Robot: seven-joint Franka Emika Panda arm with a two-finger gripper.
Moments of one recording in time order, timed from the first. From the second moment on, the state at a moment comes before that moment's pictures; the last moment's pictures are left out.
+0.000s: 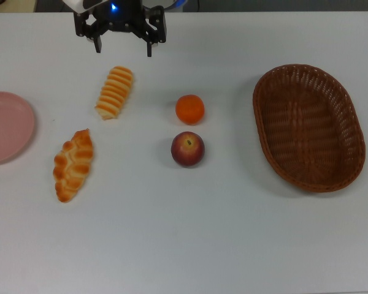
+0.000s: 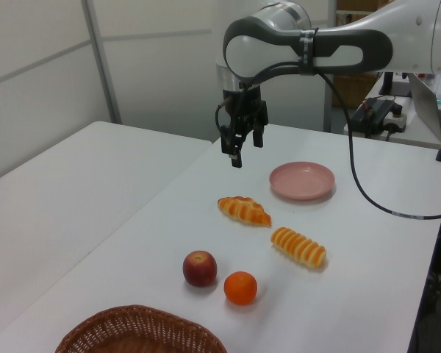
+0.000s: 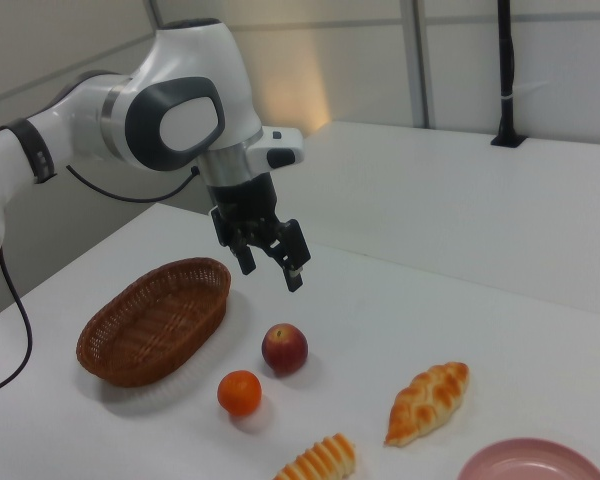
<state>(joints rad) 0.17 0.14 -0.15 -1.49 -0.03 1.63 0.01</state>
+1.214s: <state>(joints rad) 0.26 0.43 -0.07 -1.52 -0.10 1.86 0.18</state>
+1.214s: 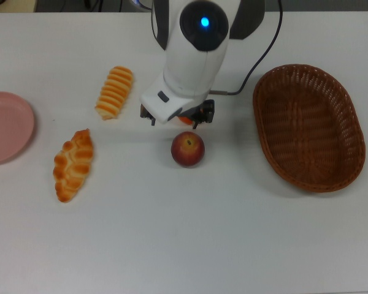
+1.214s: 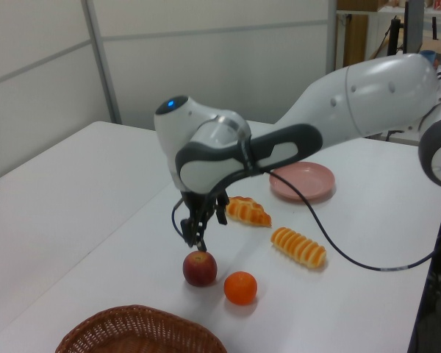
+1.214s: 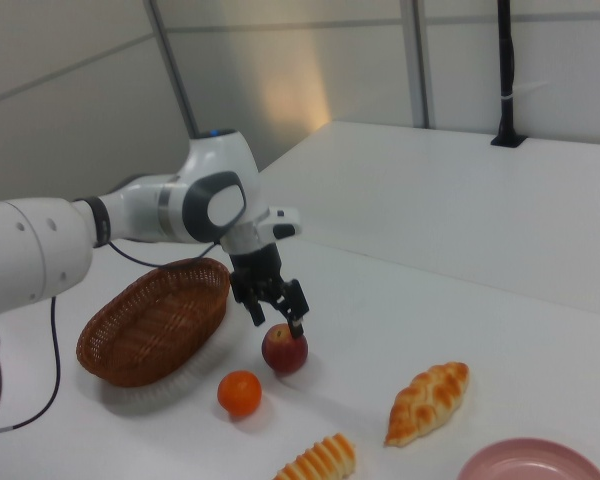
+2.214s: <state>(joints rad) 0.32 0.55 -0.07 -1.57 -0.19 2.02 0.32</state>
